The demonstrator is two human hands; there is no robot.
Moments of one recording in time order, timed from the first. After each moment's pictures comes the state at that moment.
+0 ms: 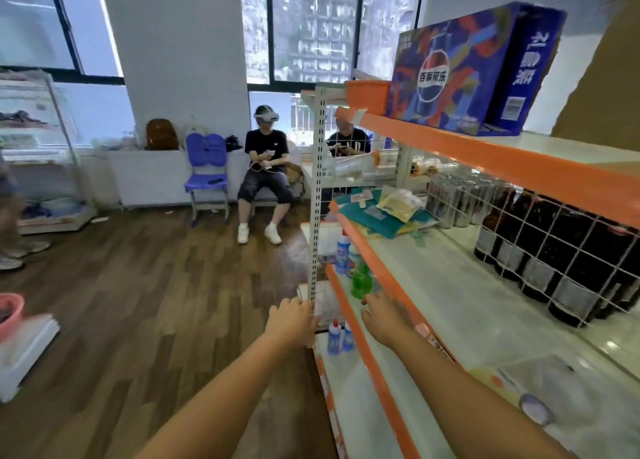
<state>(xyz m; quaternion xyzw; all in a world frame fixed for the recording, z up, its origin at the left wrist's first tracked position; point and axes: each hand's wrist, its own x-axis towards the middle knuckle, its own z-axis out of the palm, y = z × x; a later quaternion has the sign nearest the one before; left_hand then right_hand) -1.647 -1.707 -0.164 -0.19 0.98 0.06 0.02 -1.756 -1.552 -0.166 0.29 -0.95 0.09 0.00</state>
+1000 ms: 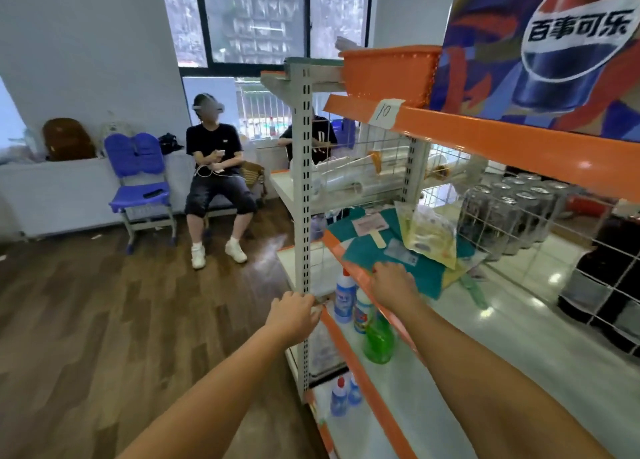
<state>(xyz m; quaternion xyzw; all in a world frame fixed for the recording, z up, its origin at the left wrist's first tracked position) -1.957 -1.934 -0.175 -0.07 0.99 0.07 0.02 -2.055 -1.760 -0.146 0.16 -0.98 0.12 0.06</state>
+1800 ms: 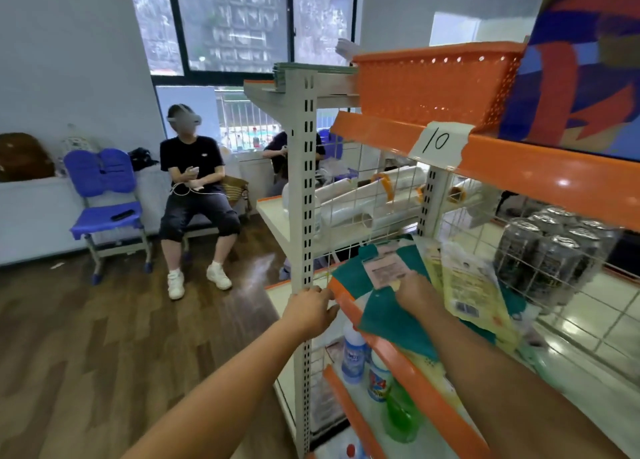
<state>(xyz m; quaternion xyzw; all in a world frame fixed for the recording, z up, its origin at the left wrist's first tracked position) -2.143 -2.000 -0.161 0.01 1.00 0.06 -0.01 -2.222 -1.802 -0.145 -0.02 -0.99 0.16 -0.03</state>
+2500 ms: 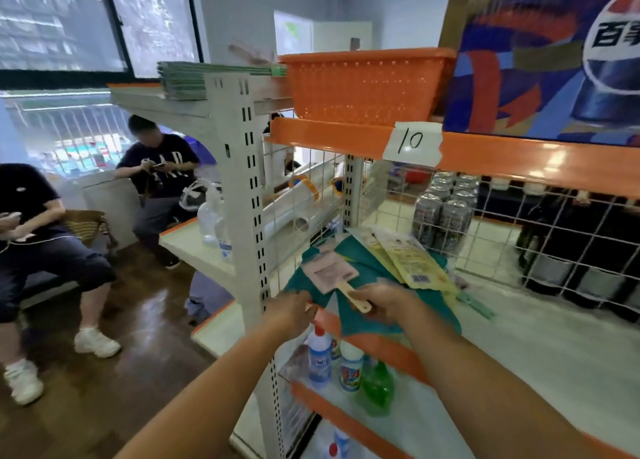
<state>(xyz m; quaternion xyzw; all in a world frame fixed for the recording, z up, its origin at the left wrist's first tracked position) -2.217 -2.023 -0.165 0.21 0.97 0.05 0.05 -2.177 -1.836 -0.134 -0.22 -0.69 0.67 -0.16</state>
